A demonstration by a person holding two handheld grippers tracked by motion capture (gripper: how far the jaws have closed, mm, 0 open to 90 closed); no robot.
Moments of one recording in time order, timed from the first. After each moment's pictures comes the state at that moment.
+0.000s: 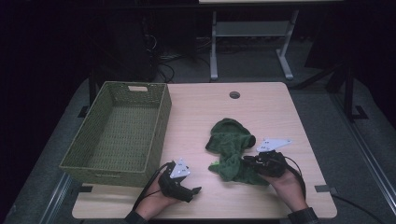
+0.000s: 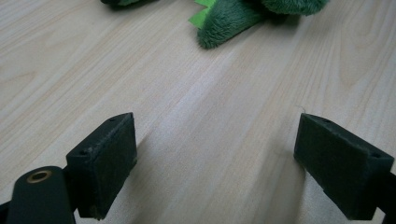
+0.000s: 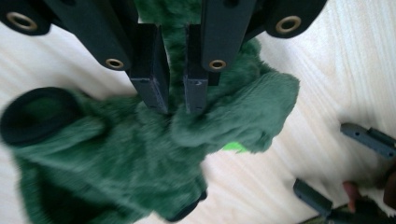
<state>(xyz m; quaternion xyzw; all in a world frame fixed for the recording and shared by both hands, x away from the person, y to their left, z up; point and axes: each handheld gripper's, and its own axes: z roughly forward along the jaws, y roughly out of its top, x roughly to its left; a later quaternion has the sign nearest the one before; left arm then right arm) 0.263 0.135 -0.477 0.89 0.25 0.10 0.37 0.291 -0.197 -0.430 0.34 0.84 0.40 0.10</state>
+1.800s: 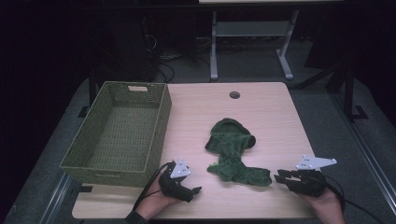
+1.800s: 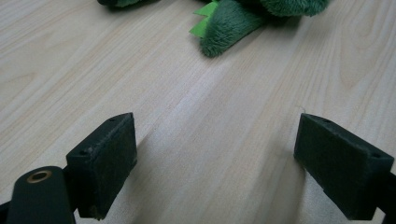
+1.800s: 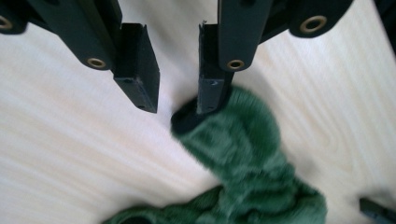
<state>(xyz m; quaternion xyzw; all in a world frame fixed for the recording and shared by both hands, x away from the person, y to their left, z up) 0.264 0.134 -0.477 0.89 0.25 0.10 0.37 0.243 -0.295 -0.455 0.38 0.83 0.39 0.10</state>
